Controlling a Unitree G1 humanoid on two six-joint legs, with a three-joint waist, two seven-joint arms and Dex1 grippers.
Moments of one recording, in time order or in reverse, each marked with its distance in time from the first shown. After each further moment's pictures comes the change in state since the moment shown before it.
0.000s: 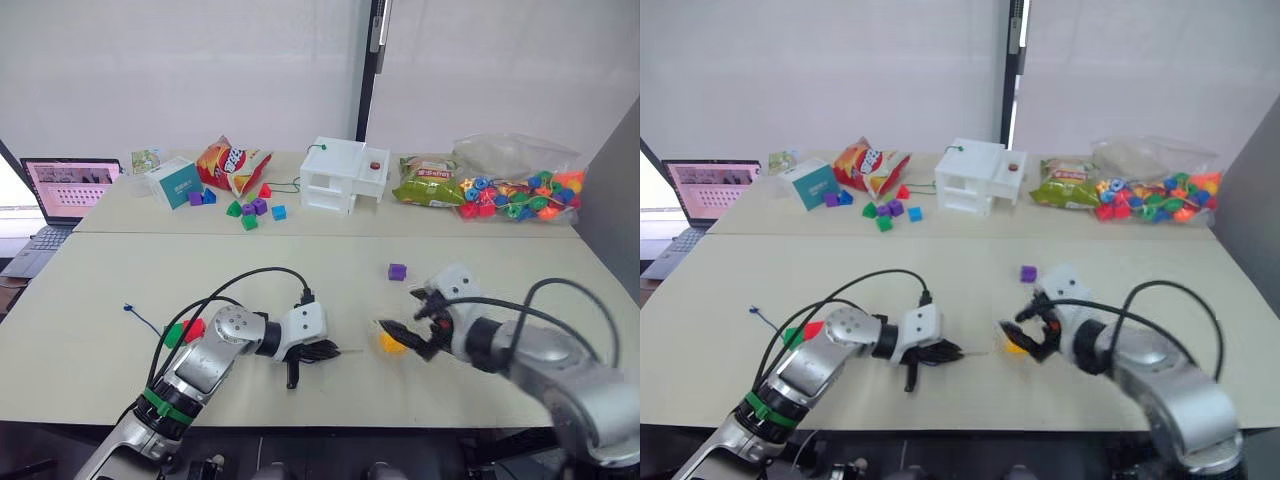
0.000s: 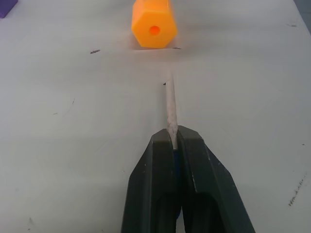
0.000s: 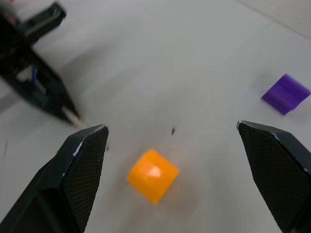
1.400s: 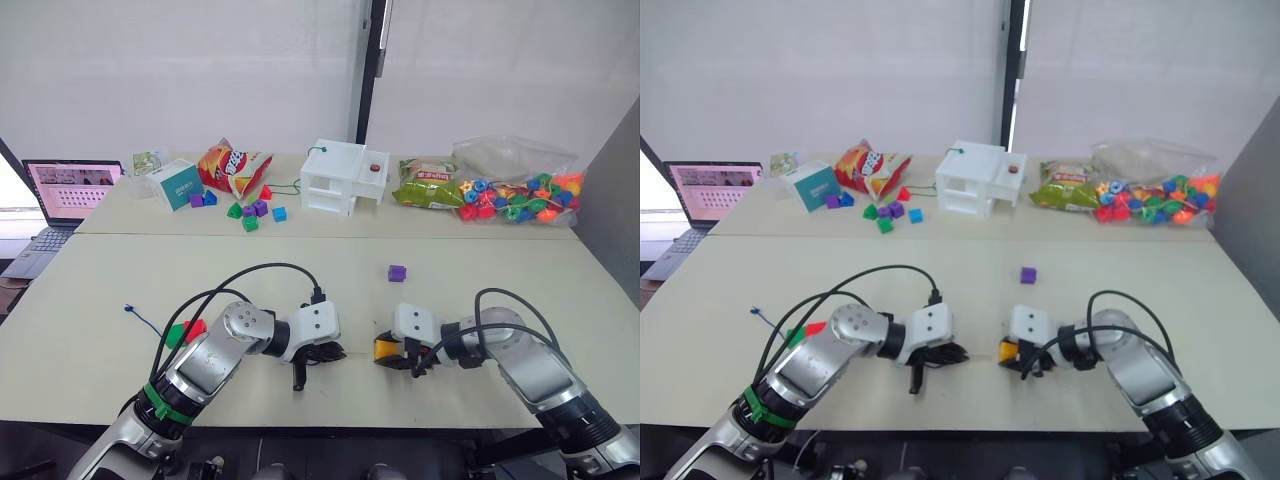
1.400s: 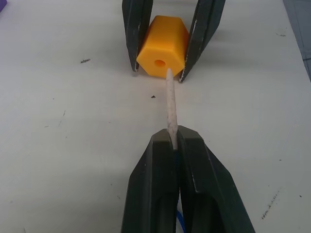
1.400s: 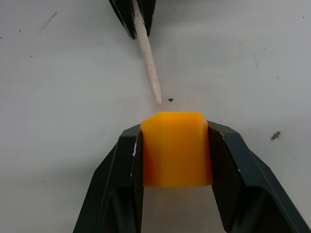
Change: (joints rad) left arm -0.047 0.021 -0.073 -0.136 -0.009 0.199 0.039; right arm -0.145 0.093 0.339 0.376 -0.367 -0.490 0.308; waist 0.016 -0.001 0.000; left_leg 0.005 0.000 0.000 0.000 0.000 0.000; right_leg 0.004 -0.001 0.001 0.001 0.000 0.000
